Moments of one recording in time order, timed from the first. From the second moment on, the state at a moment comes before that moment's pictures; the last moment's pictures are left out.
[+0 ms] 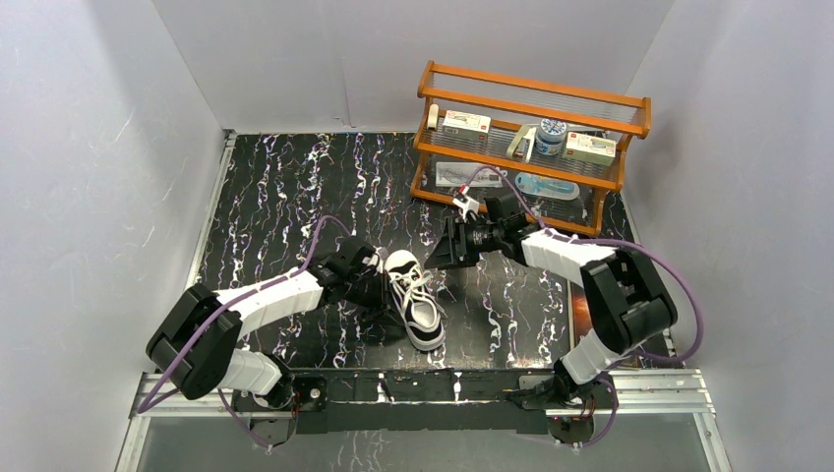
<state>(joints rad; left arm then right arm) -0.70 1.37 0.65 -0.32 0.51 -0.87 0.48 1.57 0.84 0.00 -0.83 0.53</state>
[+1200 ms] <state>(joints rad) -0.70 1.37 0.63 -0.39 0.47 -0.89 0.56 1.58 0.92 -0.16 -0.62 0.53</state>
